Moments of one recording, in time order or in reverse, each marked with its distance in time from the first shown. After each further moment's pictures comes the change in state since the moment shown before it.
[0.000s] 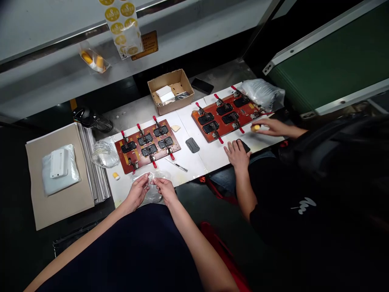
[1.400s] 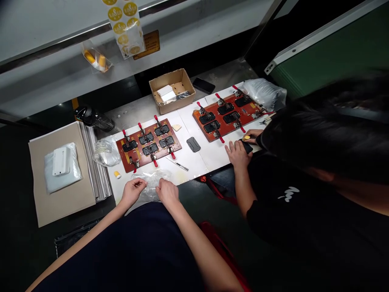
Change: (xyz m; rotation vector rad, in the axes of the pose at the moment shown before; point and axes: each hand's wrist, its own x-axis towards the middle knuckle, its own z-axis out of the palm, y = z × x) left_hand -0.014 0.018 -0.035 0.836 -0.079 0.419; right_hand -0.014 0.000 -0.007 -0.737 0.151 -0.248
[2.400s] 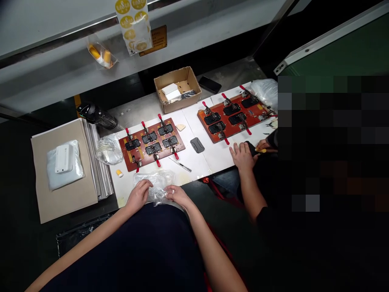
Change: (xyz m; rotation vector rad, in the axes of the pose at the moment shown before) left_hand -0.011 -0.018 -0.002 0.349 -0.188 0.358; right_hand 0.005 0.061 -0.026 0.270 -0.259 0.211
